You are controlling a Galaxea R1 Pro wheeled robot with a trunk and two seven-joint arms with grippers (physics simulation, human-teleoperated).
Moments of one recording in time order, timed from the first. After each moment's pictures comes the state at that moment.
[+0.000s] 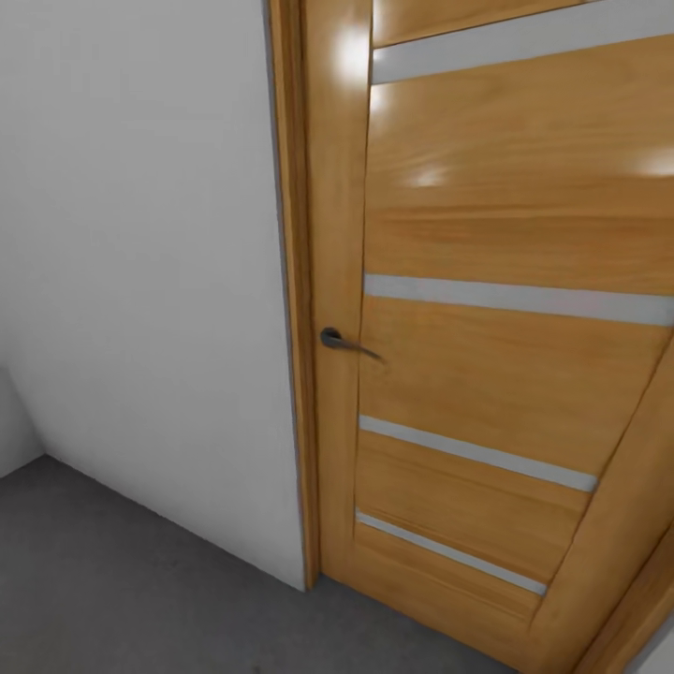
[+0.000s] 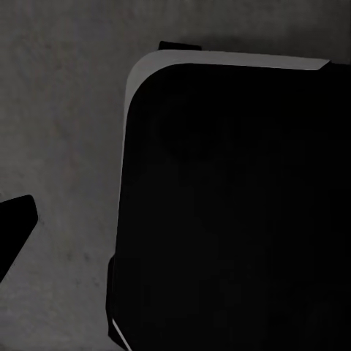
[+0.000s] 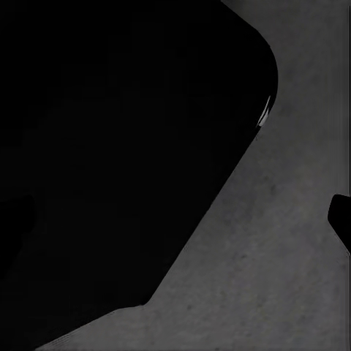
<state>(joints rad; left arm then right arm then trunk) 0.00 0.02 0.01 -0.03 0.11 -0.10 0.00 0.00 -0.01 0.55 0.00 -0.03 -0.05 0.00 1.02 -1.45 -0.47</state>
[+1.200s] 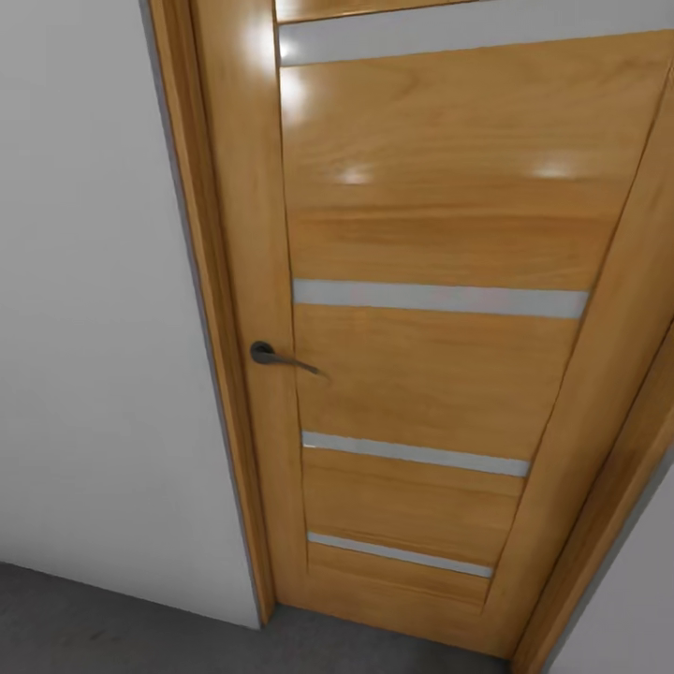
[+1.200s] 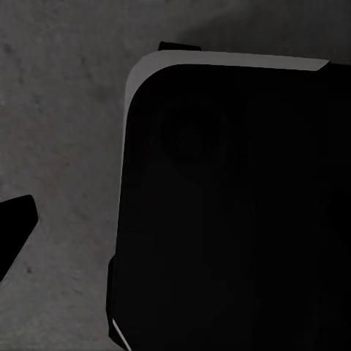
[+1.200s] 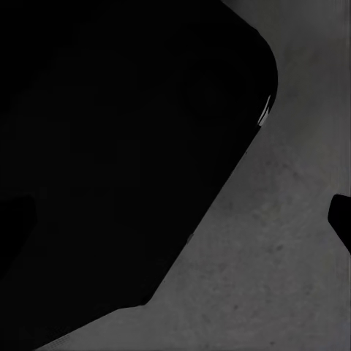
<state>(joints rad) 0.00 0.02 0.01 -0.03 0.11 -0.10 0.00 0.00 -0.01 0.55 0.00 -0.04 -0.05 0.00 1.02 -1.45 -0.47</state>
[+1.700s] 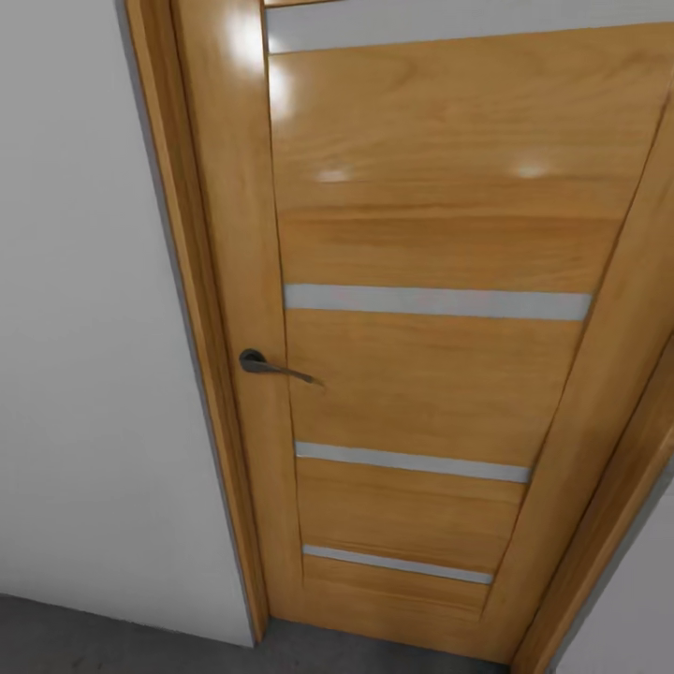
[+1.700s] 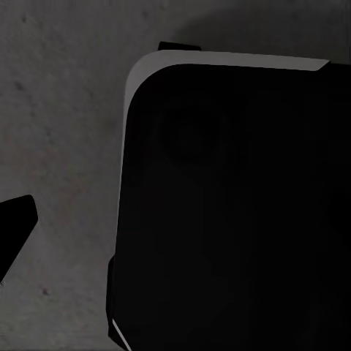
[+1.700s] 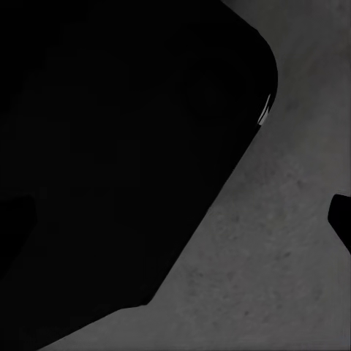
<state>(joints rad) 0.00 0.02 0.01 -0.03 0.11 -0.10 0.00 0.00 -0.01 0.55 0.00 -0.05 -0.05 0.00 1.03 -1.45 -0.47</state>
